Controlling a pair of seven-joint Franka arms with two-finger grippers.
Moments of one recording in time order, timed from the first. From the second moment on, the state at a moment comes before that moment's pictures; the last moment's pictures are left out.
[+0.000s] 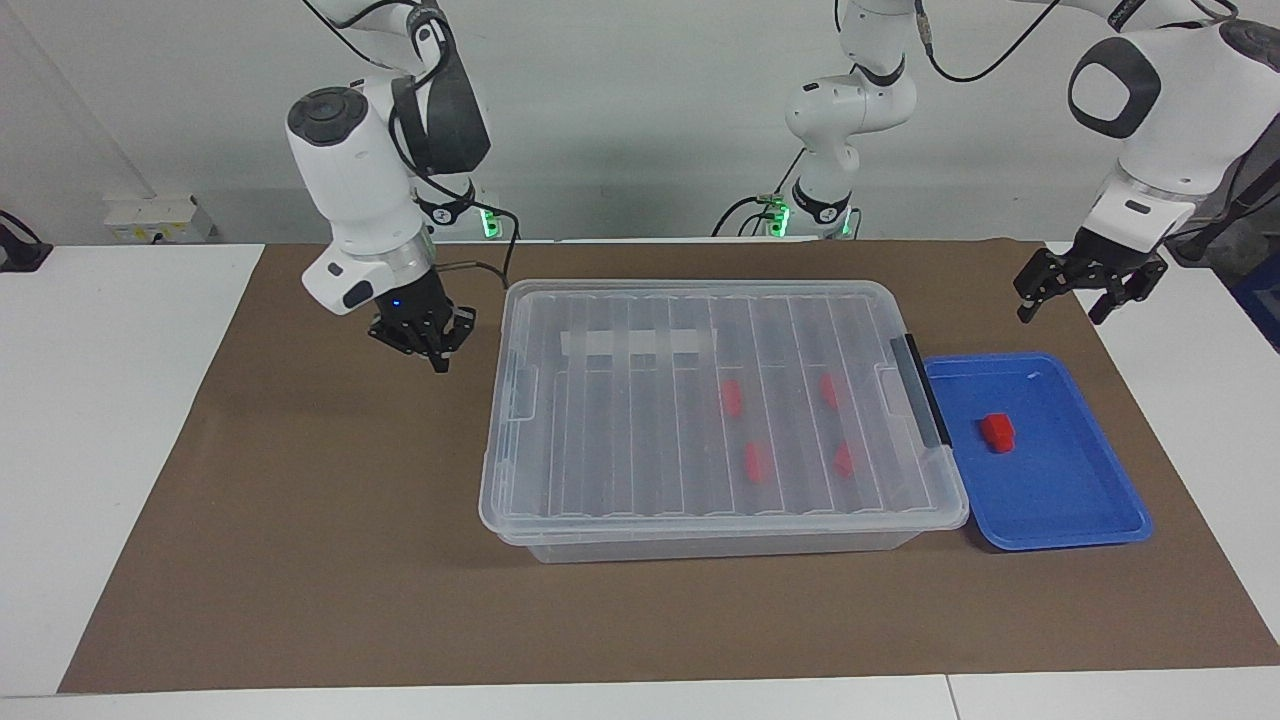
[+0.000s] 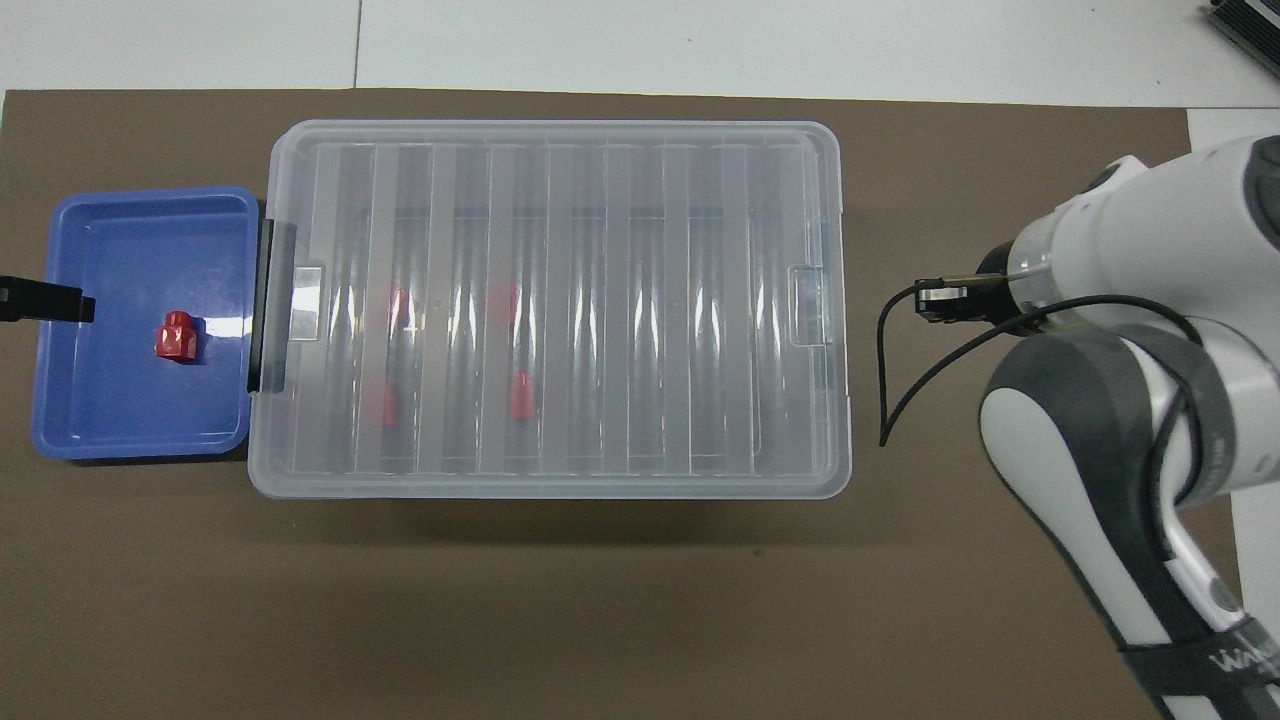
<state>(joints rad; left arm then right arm) 0.12 -0.02 -0.01 -1.76 -0.02 1.85 0.26 0.10 0.04 0.05 -1.81 0.03 1.94 0.19</state>
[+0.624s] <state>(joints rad) 0.05 -0.03 -0.02 -1.61 -0.01 1.58 0.26 0.00 0.01 0.04 -1.65 0.01 1.73 0.19</state>
